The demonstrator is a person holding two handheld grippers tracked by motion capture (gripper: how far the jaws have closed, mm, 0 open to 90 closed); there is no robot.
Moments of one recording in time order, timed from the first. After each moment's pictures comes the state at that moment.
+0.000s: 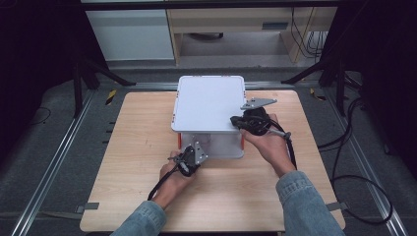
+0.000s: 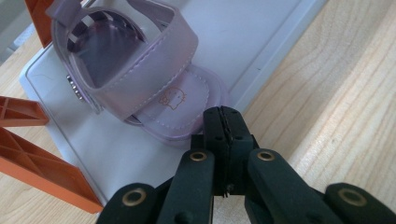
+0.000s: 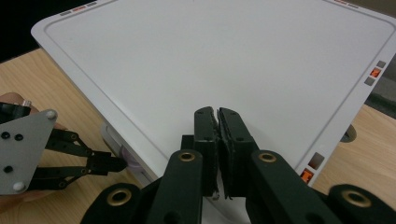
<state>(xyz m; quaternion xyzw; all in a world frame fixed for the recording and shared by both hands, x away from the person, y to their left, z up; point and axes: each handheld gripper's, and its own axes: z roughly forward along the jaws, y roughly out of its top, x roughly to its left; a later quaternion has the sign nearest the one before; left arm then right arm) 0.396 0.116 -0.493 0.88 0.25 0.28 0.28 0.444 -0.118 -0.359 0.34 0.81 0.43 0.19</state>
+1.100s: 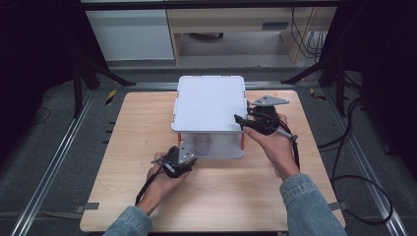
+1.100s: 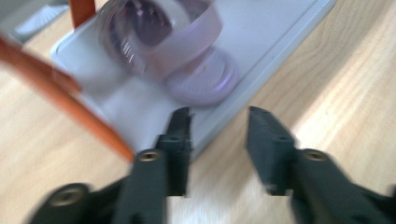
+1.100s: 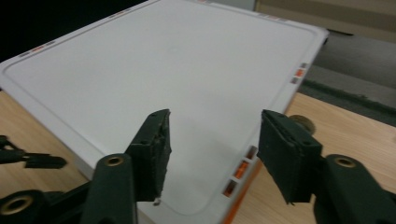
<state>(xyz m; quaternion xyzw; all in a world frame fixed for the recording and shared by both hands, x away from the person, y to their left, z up) 0.377 0.158 -0.473 0.86 0.30 0.26 0.32 0.440 -0.139 -0.352 0.41 0.76 0.45 0.23</state>
